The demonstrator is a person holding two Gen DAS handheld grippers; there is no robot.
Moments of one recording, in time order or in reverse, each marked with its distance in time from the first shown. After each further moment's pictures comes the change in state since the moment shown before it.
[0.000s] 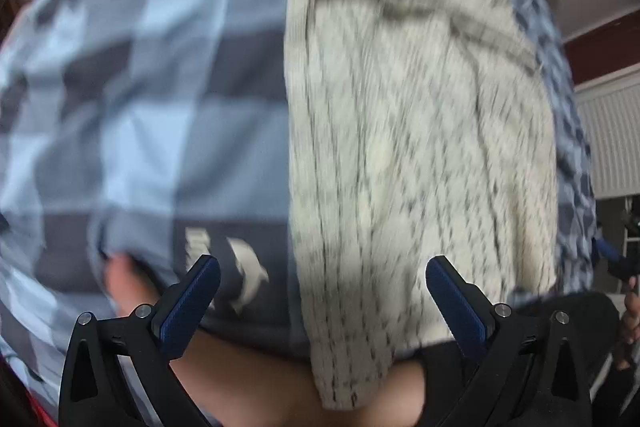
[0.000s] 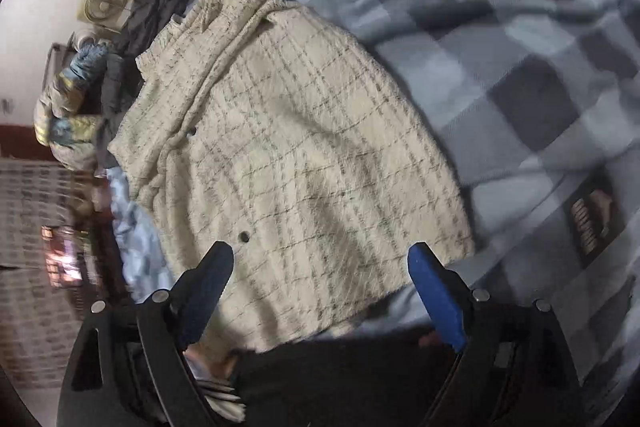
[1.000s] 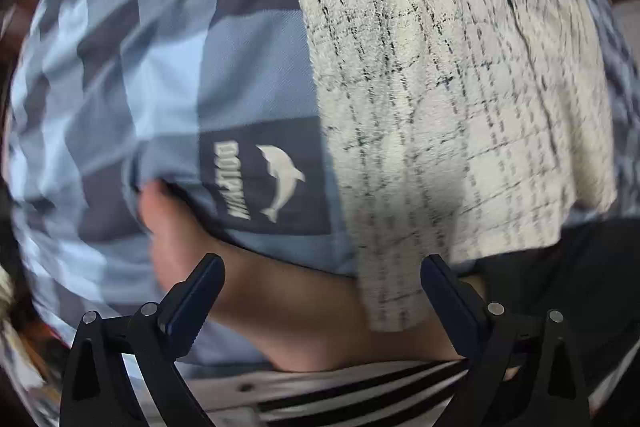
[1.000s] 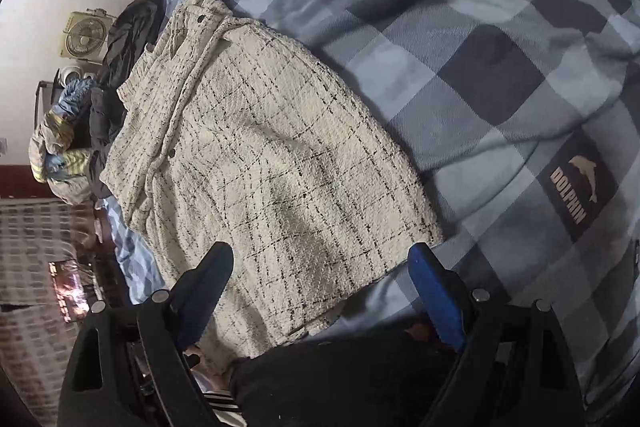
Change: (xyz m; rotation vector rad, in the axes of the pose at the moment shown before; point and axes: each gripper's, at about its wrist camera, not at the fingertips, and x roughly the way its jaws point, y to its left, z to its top) left arm -0.006 -0.036 -0.039 0.149 0.211 0.267; right arm -0.005 -0.033 -0.010 0.116 -0.023 -0.033
